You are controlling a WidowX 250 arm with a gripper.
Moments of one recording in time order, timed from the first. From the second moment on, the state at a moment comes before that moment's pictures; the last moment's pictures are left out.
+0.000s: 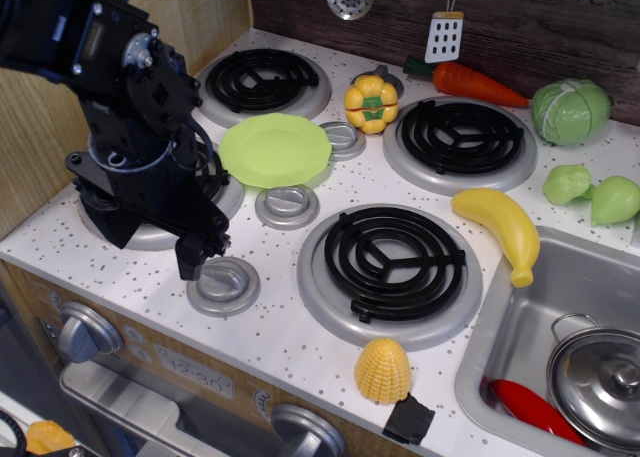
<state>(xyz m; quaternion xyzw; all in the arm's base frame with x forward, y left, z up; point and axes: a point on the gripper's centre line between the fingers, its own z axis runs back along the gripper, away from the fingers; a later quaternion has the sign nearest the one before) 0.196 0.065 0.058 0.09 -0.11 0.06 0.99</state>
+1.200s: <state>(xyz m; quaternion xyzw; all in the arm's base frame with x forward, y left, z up) 0.329 -0.053 0.053 -0.01 -0.11 0.22 0.97</state>
